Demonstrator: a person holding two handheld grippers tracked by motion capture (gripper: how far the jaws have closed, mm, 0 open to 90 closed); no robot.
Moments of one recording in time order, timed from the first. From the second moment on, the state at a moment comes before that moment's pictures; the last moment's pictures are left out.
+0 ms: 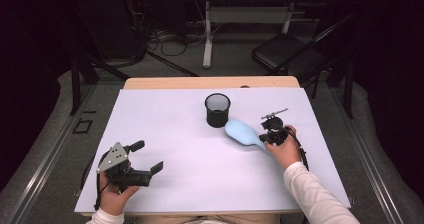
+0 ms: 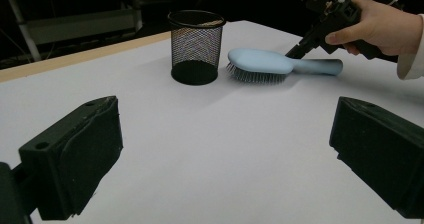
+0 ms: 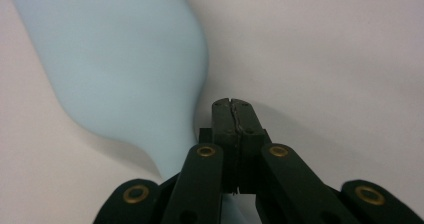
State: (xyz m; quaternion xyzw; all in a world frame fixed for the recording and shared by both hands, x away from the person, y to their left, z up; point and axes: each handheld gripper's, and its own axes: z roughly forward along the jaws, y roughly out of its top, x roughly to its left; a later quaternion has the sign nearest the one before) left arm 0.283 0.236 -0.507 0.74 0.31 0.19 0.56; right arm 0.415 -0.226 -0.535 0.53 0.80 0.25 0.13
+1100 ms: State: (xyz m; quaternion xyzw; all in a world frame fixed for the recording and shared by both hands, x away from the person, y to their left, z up) left arm 0.284 0.237 -0.507 0.74 0.31 0.18 0.56; right arm 0.402 -0.235 -0.522 0.52 0.79 0.29 0.14
